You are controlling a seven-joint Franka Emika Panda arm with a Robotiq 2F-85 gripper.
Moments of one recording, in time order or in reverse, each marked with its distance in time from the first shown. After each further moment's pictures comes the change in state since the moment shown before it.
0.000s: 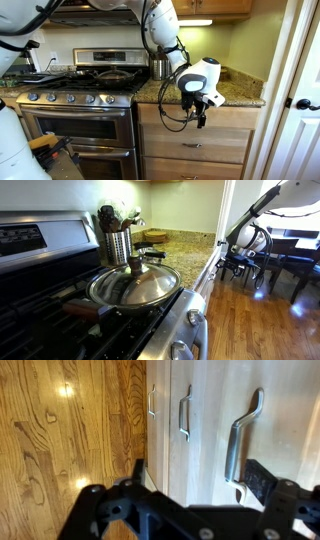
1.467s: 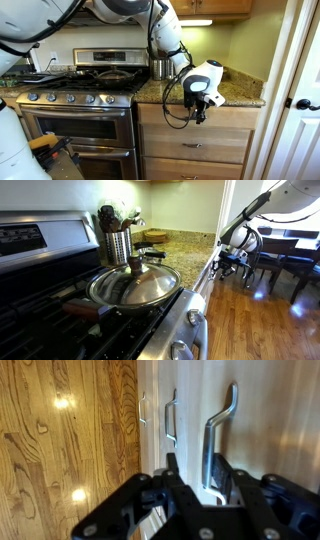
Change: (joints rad) arm 0.029 0.100 -0.015 0.171 -0.004 -0.110 0.061
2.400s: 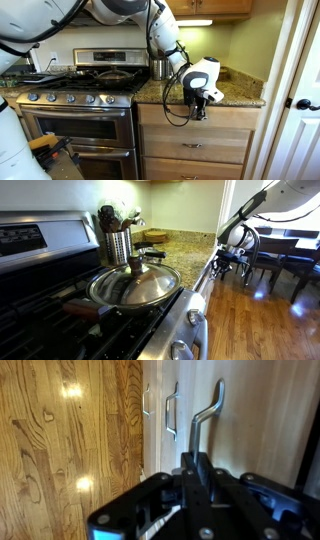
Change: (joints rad) arm 0.072 -0.001 -0.065 0.023 -0.043 -0.009 0.049
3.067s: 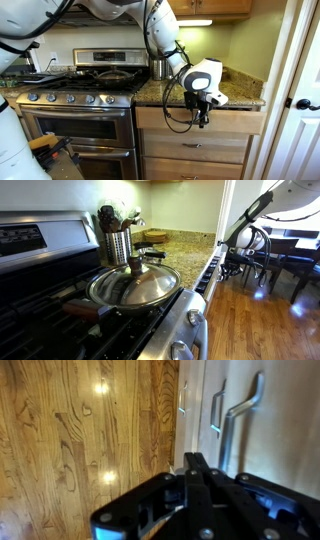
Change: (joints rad) arm 0.018 -0.046 -0.080 -0.108 -0.074 -0.008 0.003
